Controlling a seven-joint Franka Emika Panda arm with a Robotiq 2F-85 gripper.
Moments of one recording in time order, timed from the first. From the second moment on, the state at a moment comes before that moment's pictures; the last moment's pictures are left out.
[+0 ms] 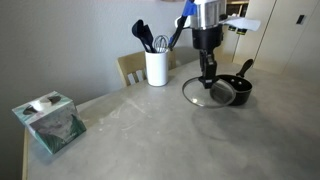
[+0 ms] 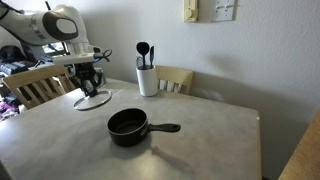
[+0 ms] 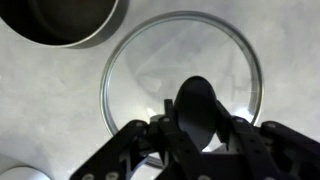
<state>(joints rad) 0.13 0.37 0.11 -1.93 -0.15 2.16 -0.42</state>
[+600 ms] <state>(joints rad) 0.19 0.61 0.11 -1.81 -0.02 2.24 0.08</state>
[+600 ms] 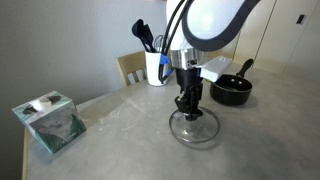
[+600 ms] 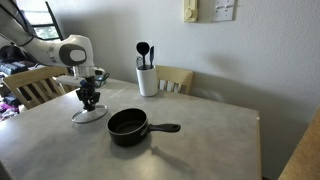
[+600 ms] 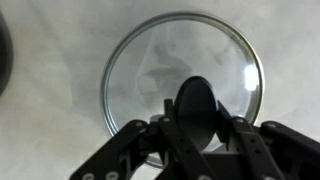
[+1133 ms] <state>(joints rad) 0.19 0.65 0.10 -1.80 0.03 2.35 0.22</state>
